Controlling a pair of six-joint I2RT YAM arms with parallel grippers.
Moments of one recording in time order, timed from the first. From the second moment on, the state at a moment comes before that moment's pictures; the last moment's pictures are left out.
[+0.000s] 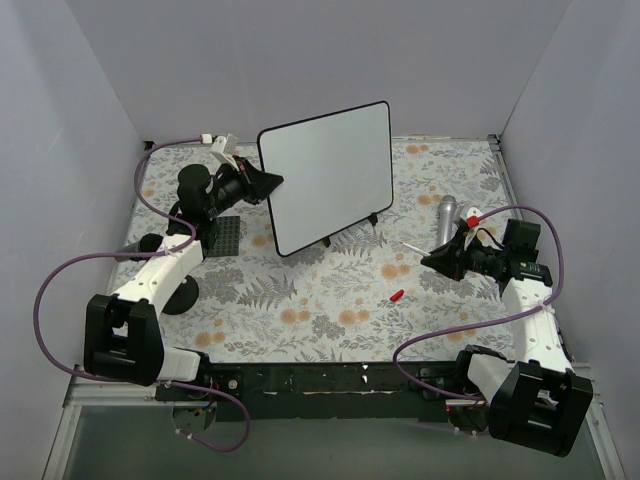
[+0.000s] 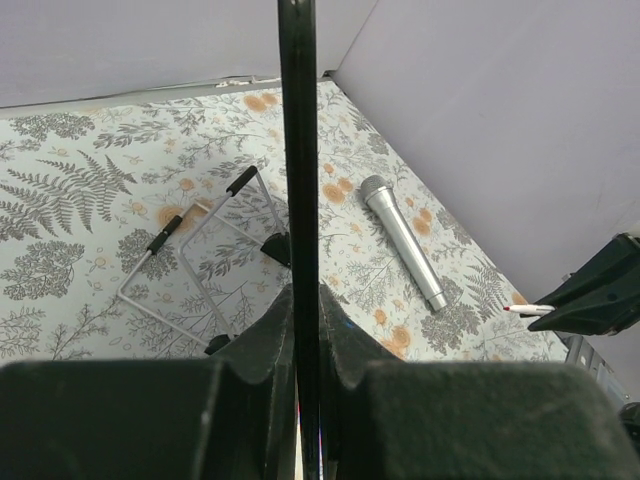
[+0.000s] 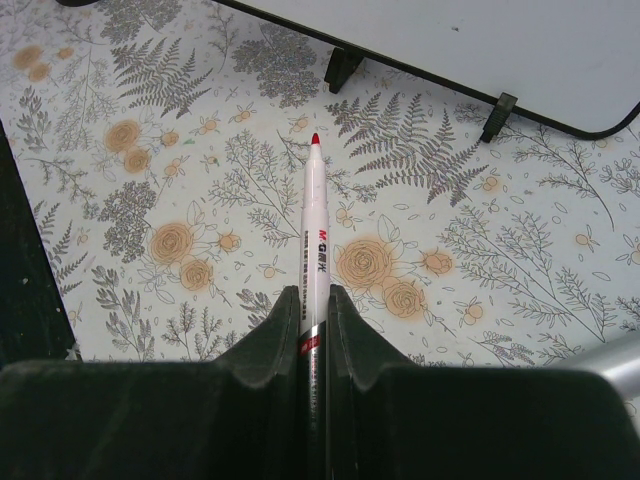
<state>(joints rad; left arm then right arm) -0.20 1.35 0.92 0.43 0.60 -0.49 -0.22 0.99 0.66 -0.51 -1.19 -0.64</state>
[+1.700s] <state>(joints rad) -0.24 1.57 1.22 0.60 0.44 -0.68 -0.22 0.99 0.66 -0.51 -1.19 -0.64</state>
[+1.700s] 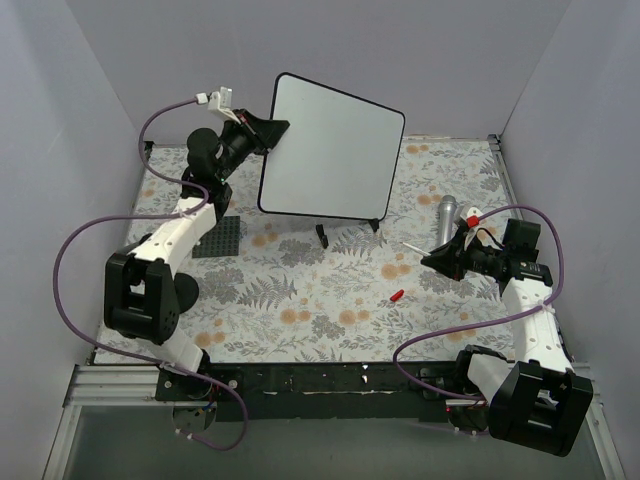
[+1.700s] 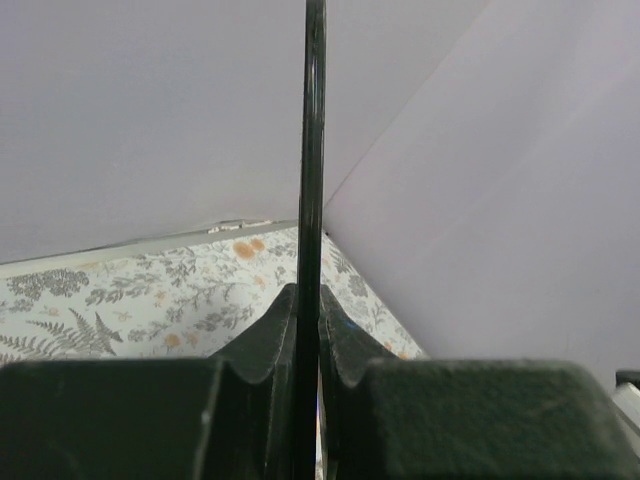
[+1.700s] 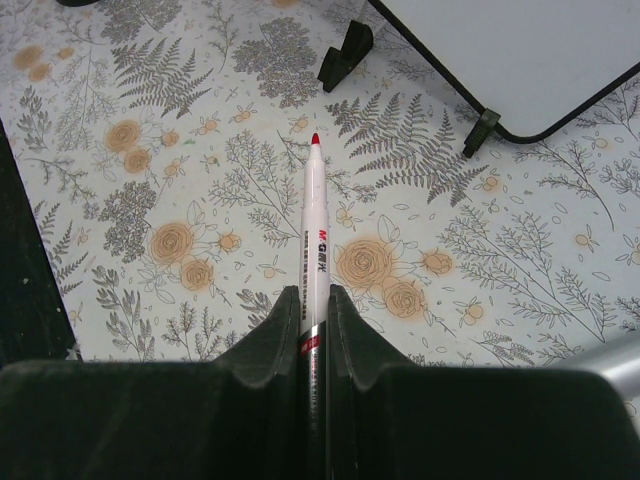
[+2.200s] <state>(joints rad) -0.29 1.81 1.49 0.55 0.28 -0.74 -0.22 0.99 0.67 -0.53 -1.19 -0.65</state>
